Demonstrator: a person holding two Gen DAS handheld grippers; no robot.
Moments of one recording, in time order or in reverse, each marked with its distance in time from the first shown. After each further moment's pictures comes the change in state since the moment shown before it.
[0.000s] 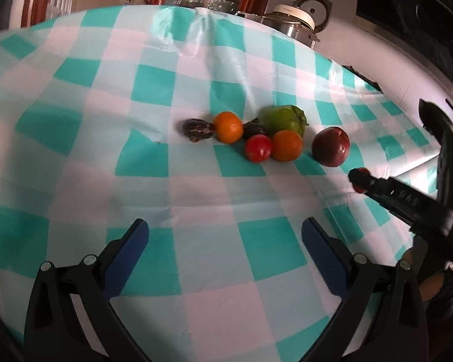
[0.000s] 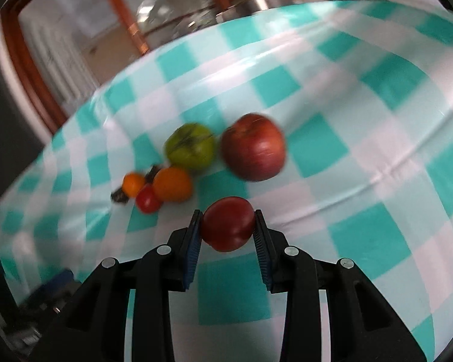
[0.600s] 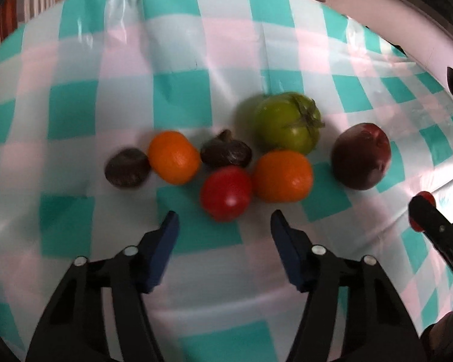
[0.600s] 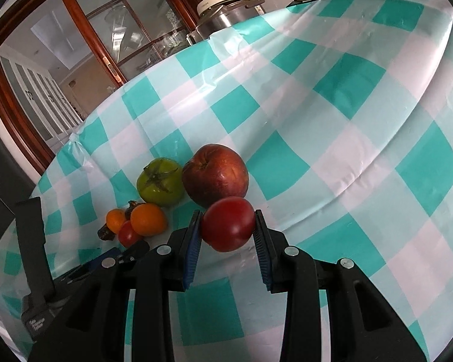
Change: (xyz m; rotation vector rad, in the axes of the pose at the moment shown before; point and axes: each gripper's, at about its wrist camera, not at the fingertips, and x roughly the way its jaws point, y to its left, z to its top) left arm 0.108 -0.050 0.061 0.110 0.149 0.117; right arm -0.009 -0.022 0.010 0.114 -0.073 -0.044
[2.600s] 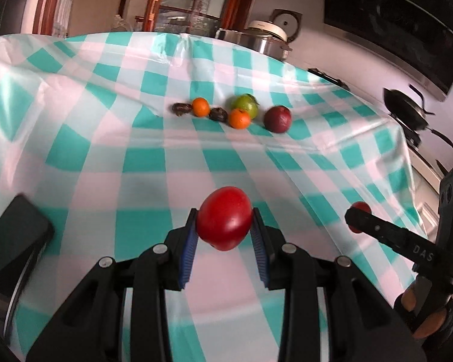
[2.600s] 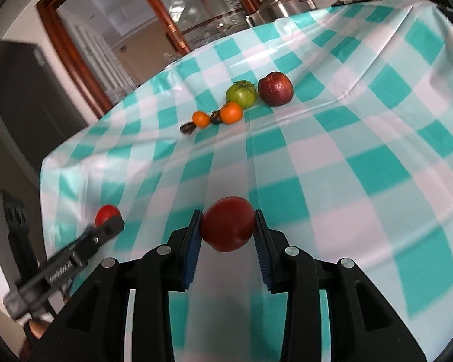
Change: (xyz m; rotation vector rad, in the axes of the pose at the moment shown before) left arm -0.210 0.023 -0.212 -0.070 -0.232 -0.167; right arm -0.160 0.013 -0.141 -0.193 0.102 0.190
